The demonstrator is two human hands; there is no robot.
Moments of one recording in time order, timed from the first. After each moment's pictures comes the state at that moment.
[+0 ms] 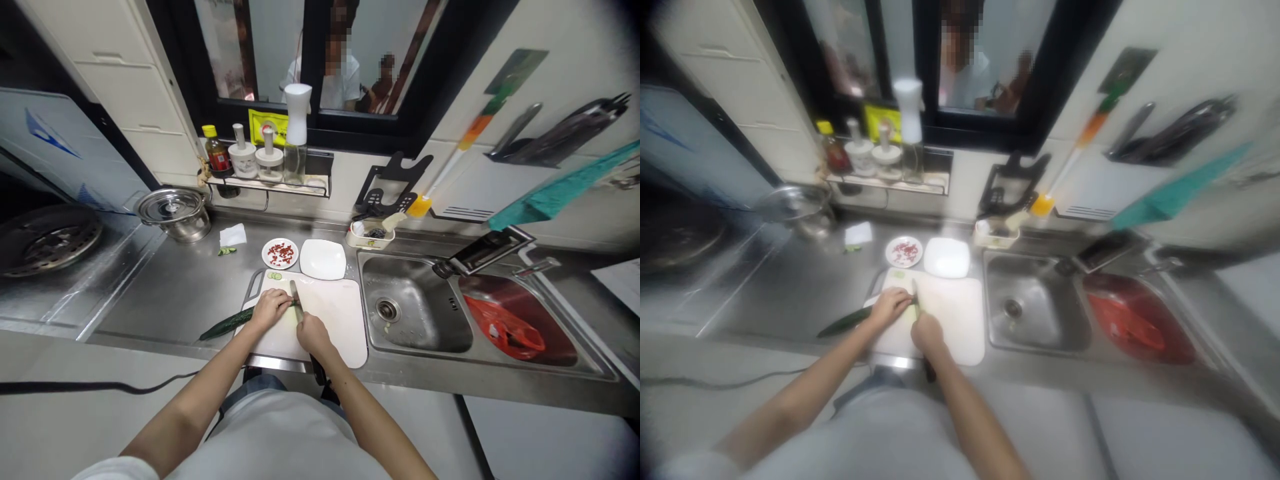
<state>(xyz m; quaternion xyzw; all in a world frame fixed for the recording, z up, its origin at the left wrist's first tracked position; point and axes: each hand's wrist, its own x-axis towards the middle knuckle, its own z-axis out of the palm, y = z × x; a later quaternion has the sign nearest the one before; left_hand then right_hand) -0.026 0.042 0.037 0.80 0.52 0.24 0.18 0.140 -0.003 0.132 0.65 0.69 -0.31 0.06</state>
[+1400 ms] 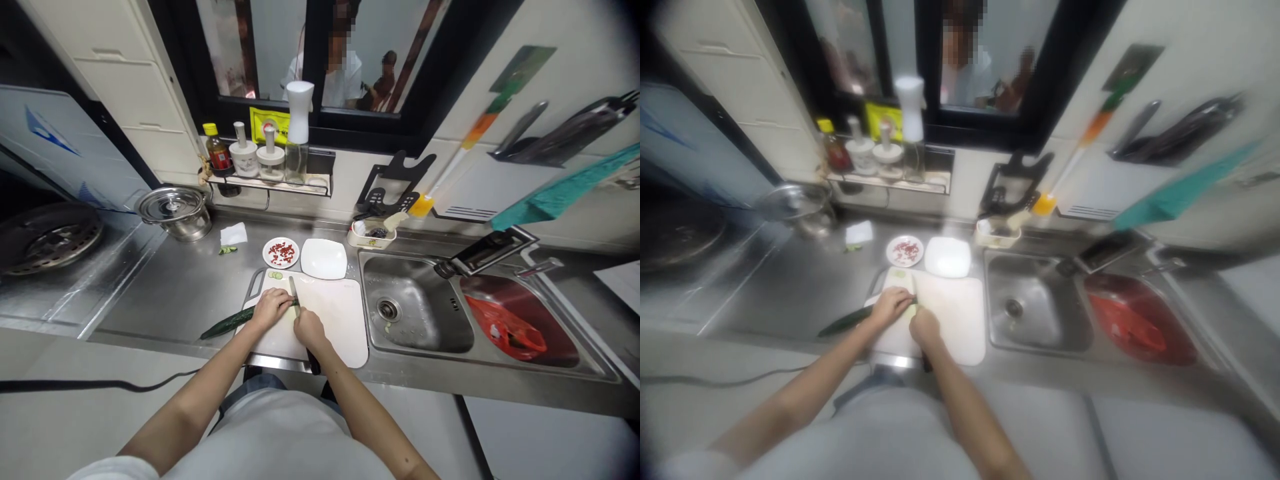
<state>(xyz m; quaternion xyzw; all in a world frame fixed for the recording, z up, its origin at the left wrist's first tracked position) -0.026 0.041 0.041 0.80 0.52 0.23 0.19 0.130 0.009 0.108 0.65 0.70 -0.29 0.05</state>
